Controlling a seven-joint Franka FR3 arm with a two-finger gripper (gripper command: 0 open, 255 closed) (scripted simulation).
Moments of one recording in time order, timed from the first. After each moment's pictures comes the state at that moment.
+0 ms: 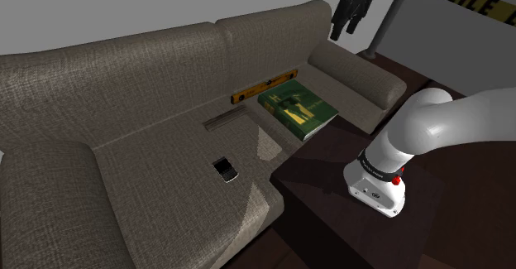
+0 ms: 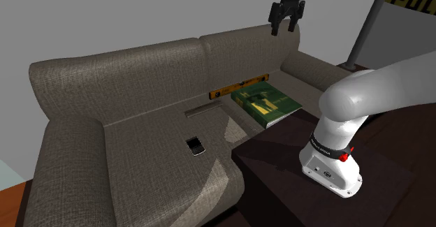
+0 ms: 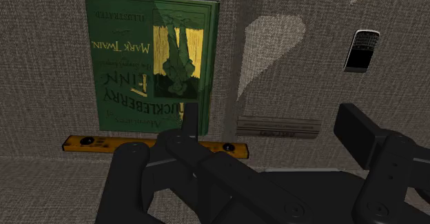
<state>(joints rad) -0.01 -0.82 -0.01 -2.36 0.01 1.54 0.00</state>
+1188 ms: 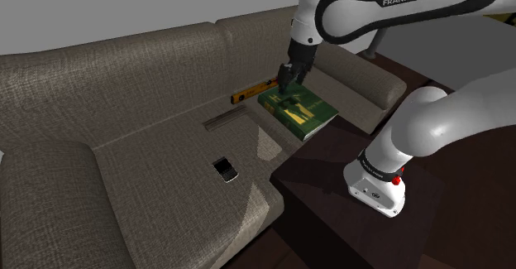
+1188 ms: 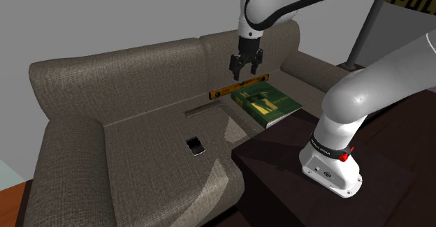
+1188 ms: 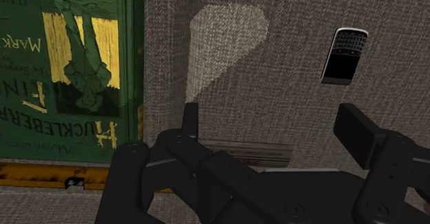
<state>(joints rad) 0.09 -0.60 0.22 -2.62 0.17 2.03 0.18</state>
